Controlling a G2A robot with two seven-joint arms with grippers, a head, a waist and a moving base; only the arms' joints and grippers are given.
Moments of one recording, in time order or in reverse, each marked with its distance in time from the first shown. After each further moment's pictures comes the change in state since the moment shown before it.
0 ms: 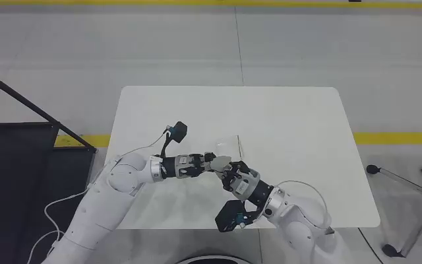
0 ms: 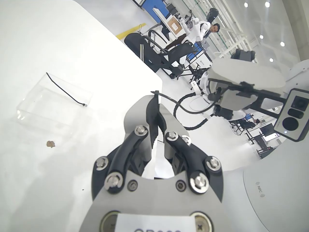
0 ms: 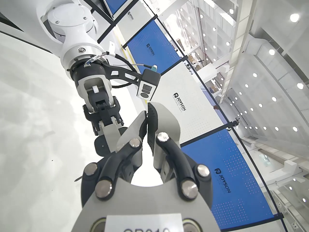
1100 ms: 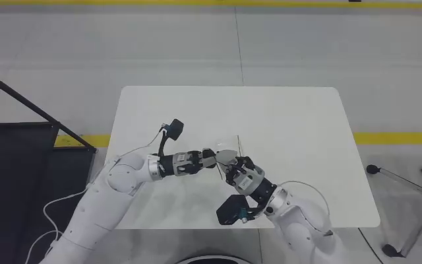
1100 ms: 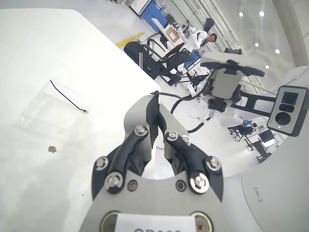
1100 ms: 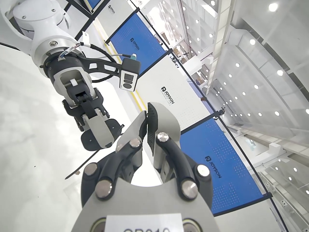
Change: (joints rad) left arm -0.003 0.012 0.007 0.008 -0.029 -0.011 0.056; right arm -0.013 -0.007 0.001 0.001 0.013 0.091 0.022
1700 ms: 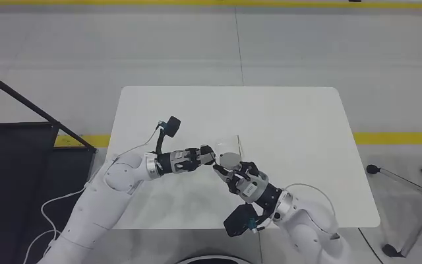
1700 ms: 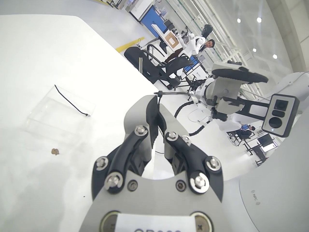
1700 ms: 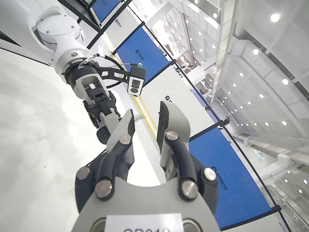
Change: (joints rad) left arm -0.005 0.007 -0.006 0.003 -0.025 0.005 0.010; right arm -0.044 0.018 0.057 -0.021 0.014 -0.057 -0.119
